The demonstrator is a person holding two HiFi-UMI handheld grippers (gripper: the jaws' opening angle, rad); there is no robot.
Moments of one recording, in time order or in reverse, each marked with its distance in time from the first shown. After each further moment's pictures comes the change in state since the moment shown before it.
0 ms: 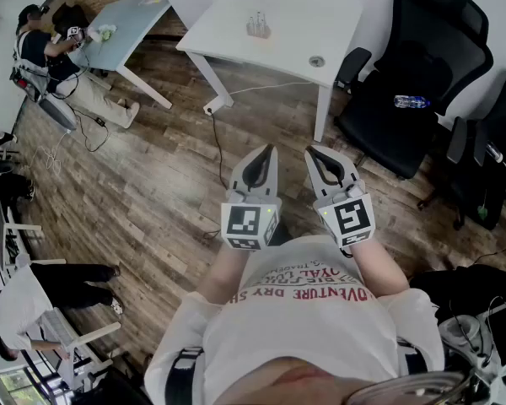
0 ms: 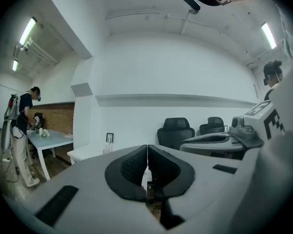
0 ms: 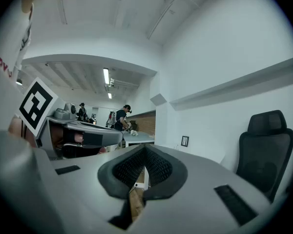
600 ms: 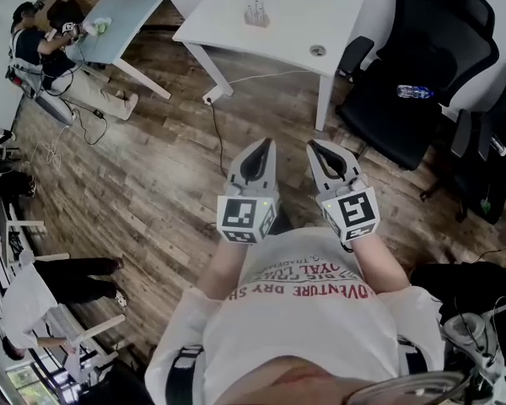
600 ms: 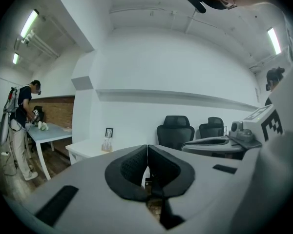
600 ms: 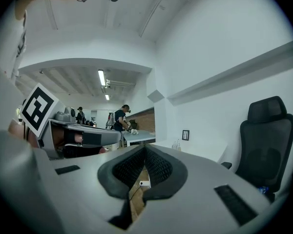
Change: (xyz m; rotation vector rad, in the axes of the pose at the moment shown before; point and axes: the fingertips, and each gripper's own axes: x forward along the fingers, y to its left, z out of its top) left arm 0.016 0.012 -0.011 -0.043 0.043 -0.015; right arm 0.013 -0.014 -0.017 0.086 0.017 -0.004
